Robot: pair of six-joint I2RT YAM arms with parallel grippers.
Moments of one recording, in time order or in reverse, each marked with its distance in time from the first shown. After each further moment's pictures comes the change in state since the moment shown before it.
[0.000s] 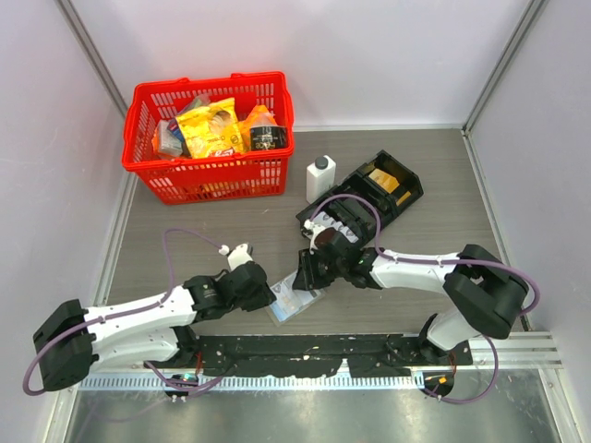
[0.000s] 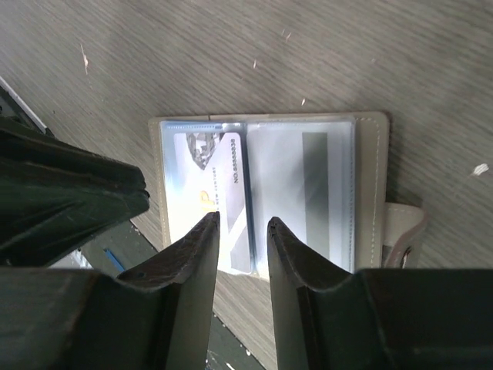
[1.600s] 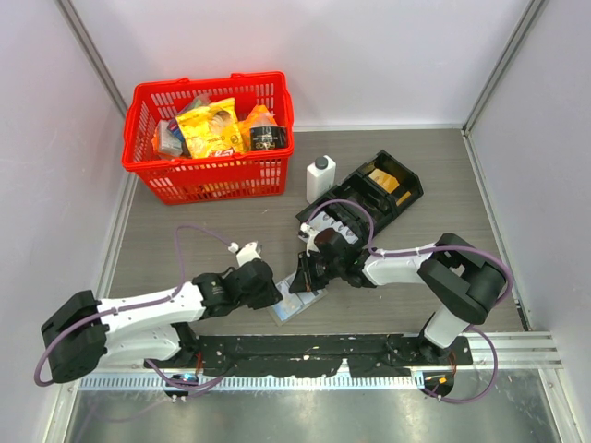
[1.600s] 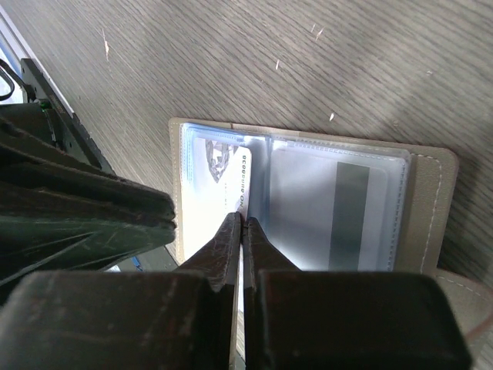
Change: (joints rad) left arm 0.000 0.089 0.014 0.107 0.048 0.040; right arm -0.047 0.139 -0.033 0.204 -0.177 0.023
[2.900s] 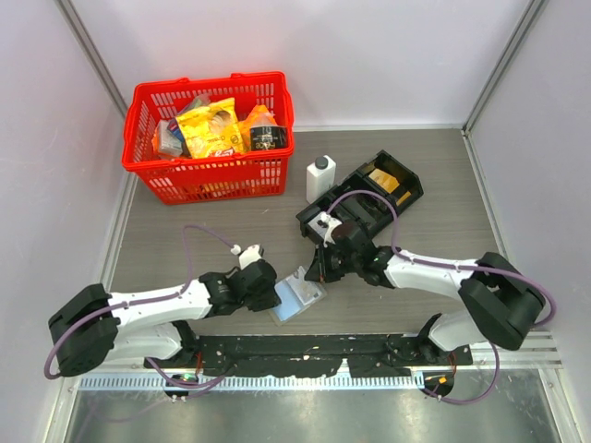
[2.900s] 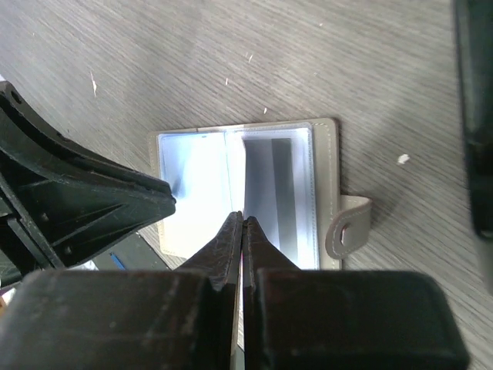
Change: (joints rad) left arm 0.000 0.109 0.010 0.008 0.016 0.002; right arm -0.070 -0.201 -0.040 -0.150 0.109 -0.028
